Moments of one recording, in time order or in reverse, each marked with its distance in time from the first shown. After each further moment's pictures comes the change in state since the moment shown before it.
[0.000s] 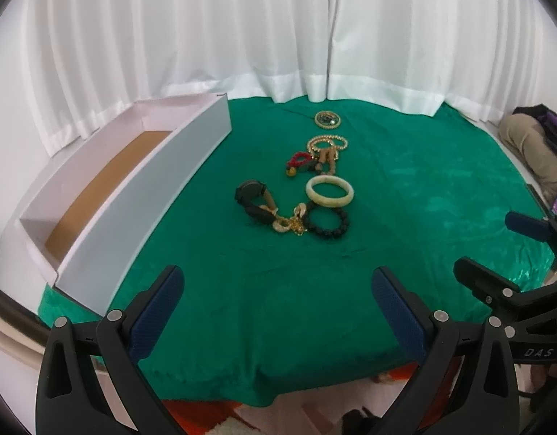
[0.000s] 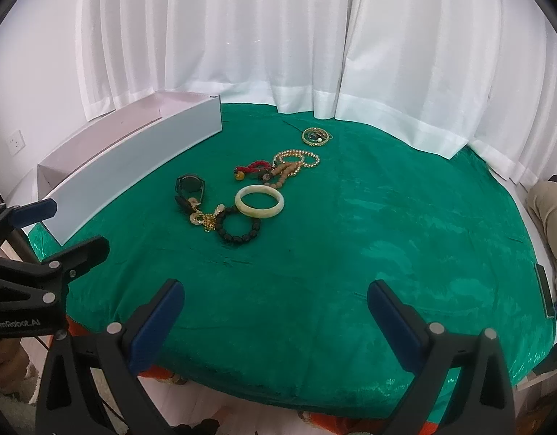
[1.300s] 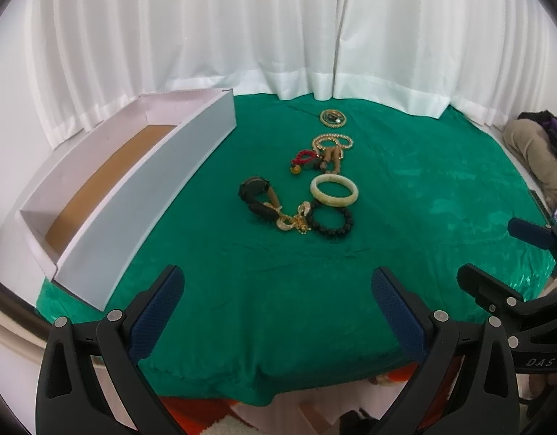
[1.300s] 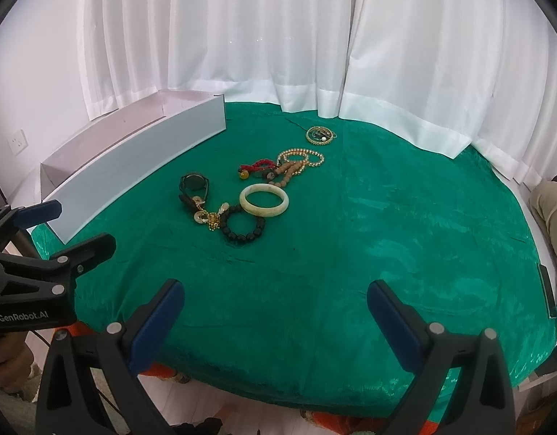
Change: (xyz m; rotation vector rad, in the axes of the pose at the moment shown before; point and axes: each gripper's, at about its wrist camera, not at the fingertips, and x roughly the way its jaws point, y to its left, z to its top) left arm 0.001 0.001 0.002 -0.021 0.005 0.007; right arm 0.001 0.004 -0.001 -0.004 0.006 0.010
